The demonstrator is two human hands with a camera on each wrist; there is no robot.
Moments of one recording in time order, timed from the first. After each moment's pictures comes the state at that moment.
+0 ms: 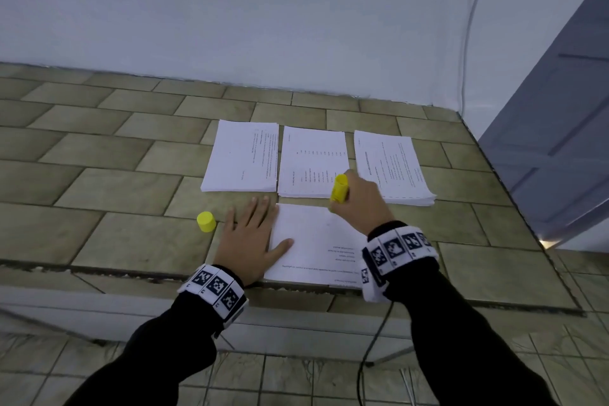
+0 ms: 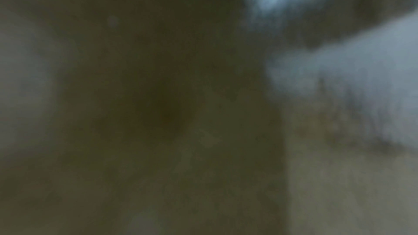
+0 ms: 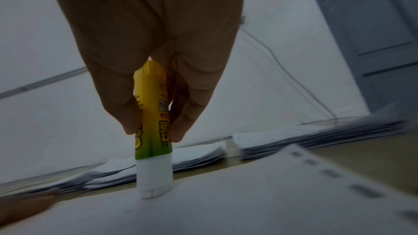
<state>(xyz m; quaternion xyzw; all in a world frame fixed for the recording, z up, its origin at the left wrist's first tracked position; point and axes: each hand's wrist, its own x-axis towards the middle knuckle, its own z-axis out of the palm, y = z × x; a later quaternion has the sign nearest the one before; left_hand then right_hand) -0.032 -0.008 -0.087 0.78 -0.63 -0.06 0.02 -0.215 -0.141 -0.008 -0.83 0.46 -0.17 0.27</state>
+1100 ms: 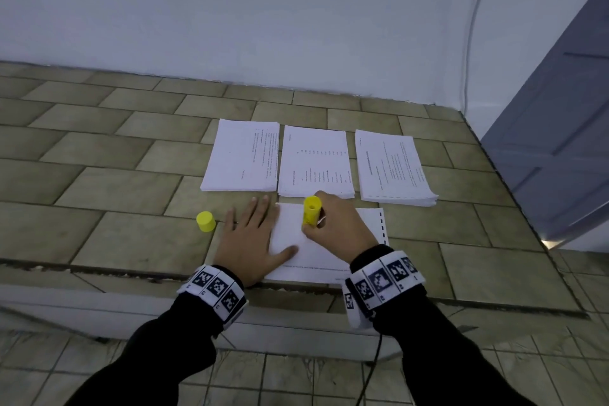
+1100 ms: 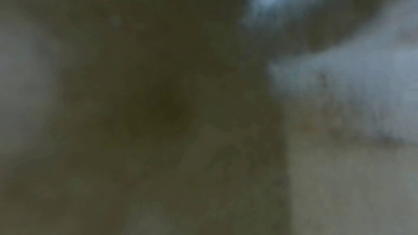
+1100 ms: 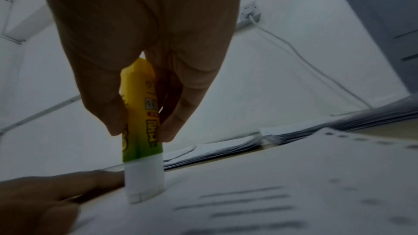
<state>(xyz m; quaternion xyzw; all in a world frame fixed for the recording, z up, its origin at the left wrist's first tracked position) -0.033 -0.009 -0.088 0.78 -0.63 -0.06 0.02 -0.200 -0.099 -0.016 -0.85 0.37 -0.17 0.32</state>
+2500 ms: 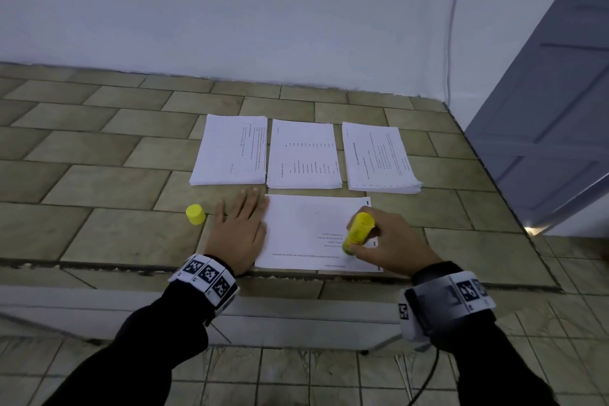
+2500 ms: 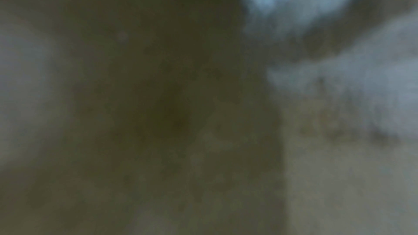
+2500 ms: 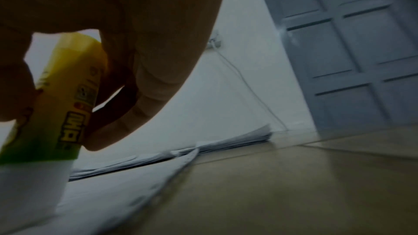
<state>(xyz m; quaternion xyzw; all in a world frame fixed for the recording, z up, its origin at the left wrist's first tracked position) -0.028 -0.008 -0.093 0.76 -0.64 -0.05 0.06 -0.306 -0.101 -0.020 -0.85 0.31 -0.21 0.37</state>
